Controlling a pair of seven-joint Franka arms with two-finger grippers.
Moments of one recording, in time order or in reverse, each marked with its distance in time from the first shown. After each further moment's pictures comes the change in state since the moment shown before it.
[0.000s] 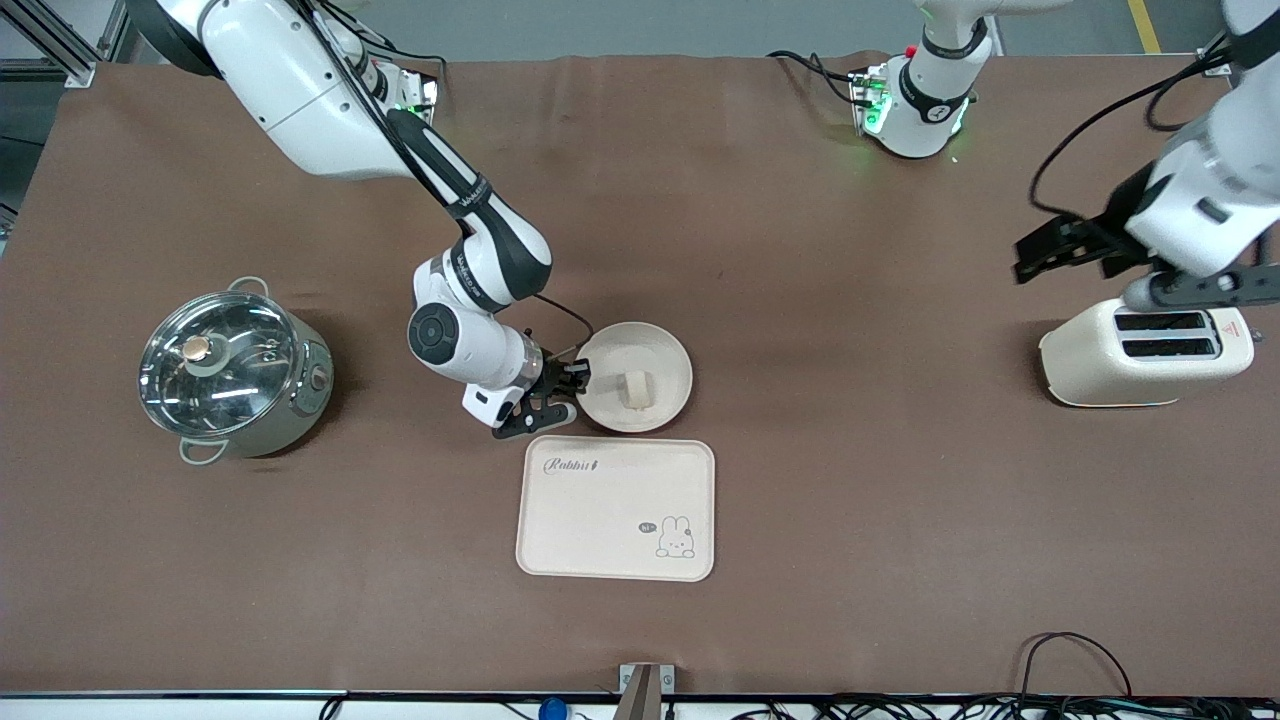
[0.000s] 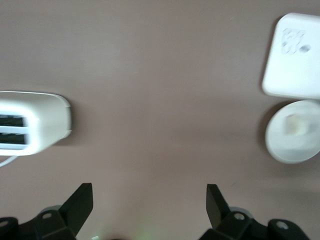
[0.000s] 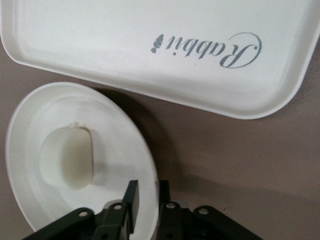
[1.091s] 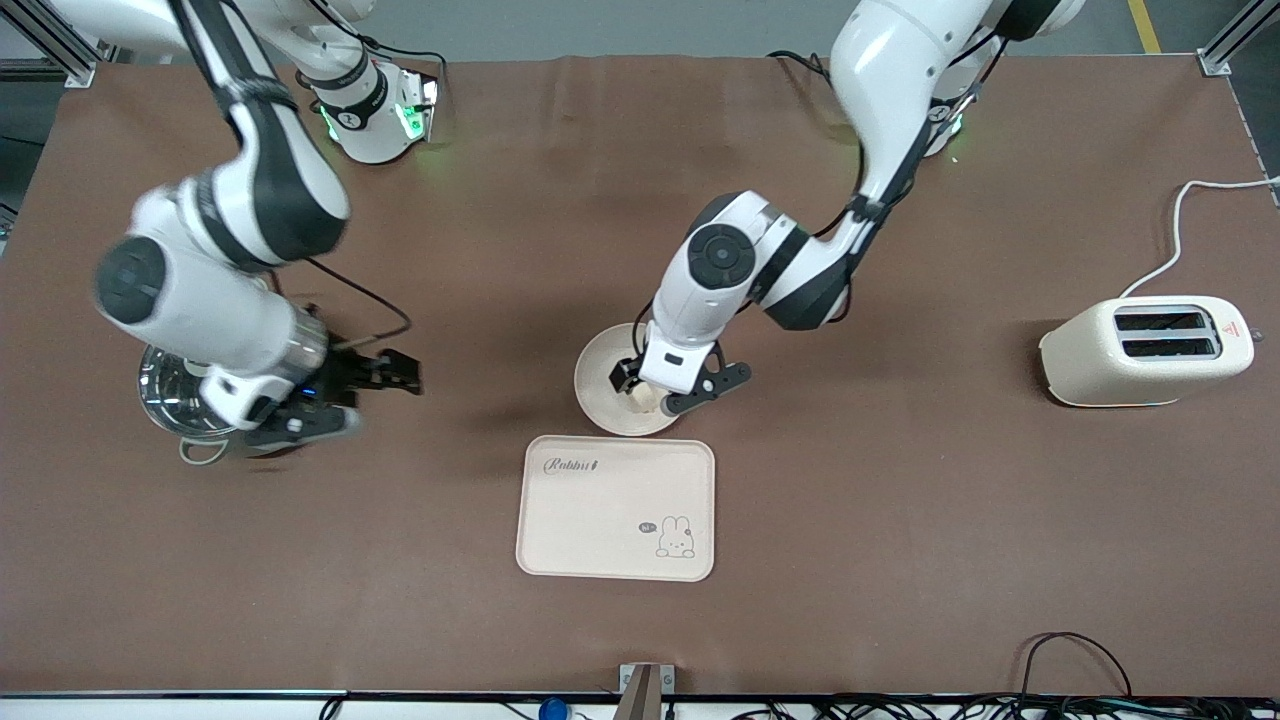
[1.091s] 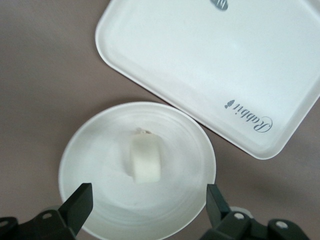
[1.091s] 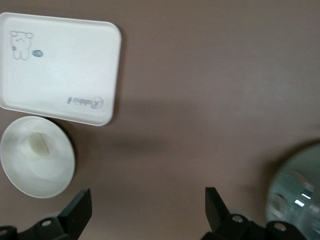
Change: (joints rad) left arm -0.555 0.599 -0.007 -0.011 0.006 0.831 -0.909; right arm -0.341 -0.425 -0.024 0.089 -0.197 -0.562 -0.012
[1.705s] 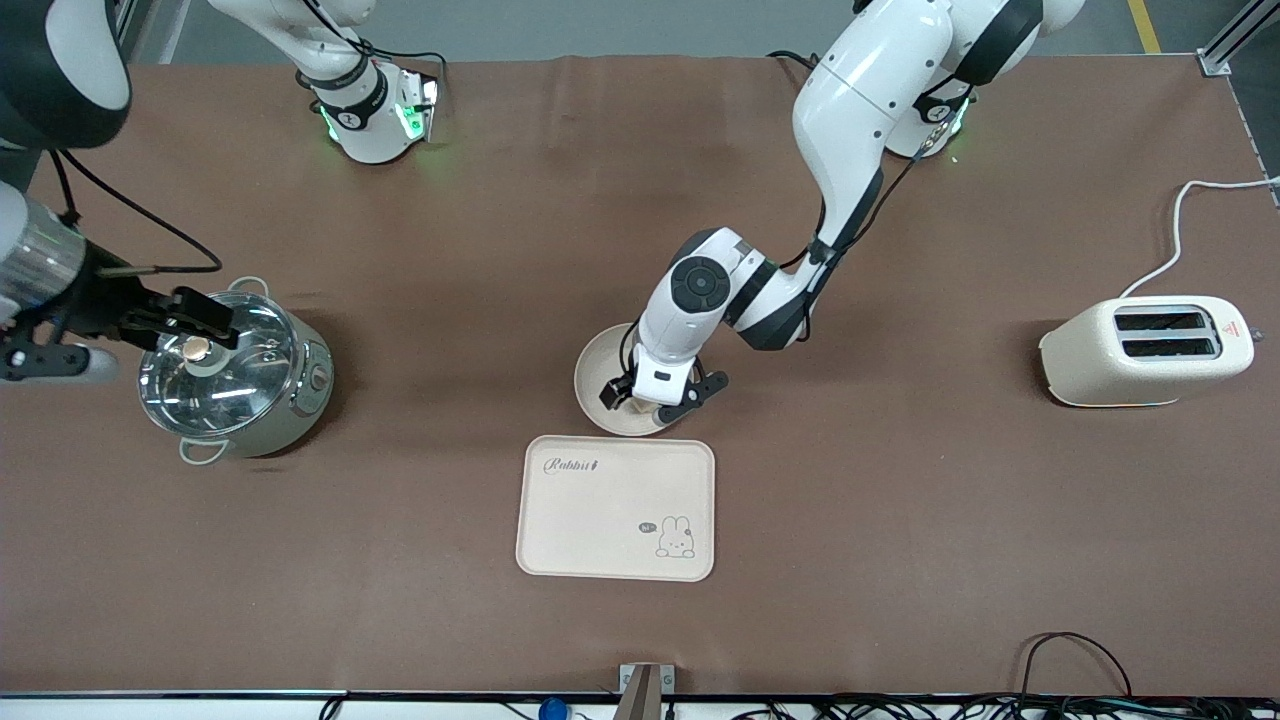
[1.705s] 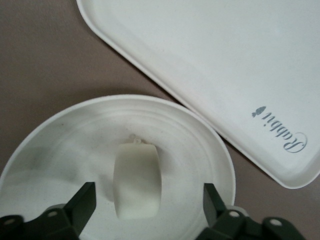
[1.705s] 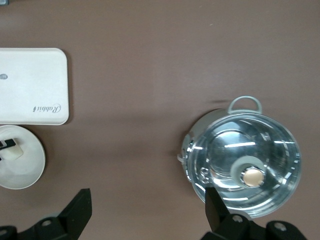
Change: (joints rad) left arm -0.023 0.126 0.003 0.001 0.005 0.159 -0.083; right arm 0.015 -0.122 -0.183 0.187 -0.048 -0.293 -0.009
